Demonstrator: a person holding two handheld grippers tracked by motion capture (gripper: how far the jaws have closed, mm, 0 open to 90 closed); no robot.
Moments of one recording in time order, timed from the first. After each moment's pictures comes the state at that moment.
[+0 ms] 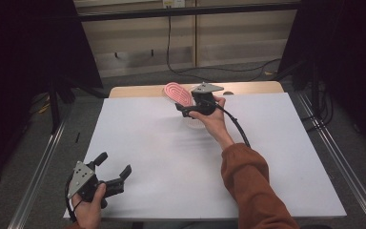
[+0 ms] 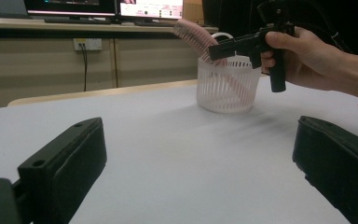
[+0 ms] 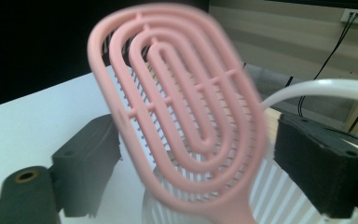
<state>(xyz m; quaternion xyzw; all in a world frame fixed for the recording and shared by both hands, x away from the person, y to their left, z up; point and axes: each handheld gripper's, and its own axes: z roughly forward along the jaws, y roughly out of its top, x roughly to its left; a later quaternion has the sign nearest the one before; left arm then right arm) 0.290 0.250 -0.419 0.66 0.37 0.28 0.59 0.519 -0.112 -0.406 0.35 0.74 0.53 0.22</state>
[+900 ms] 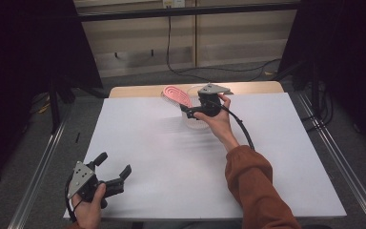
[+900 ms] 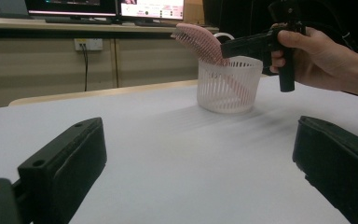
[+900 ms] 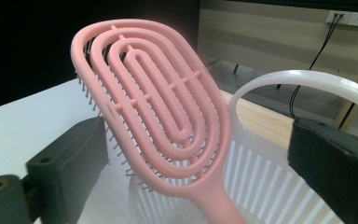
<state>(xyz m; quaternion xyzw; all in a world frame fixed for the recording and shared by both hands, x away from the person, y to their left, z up) 0.290 0.250 -0.419 0.66 0.37 0.28 0.59 0.510 -0.126 -0.404 0.37 0.72 0.53 0.23</state>
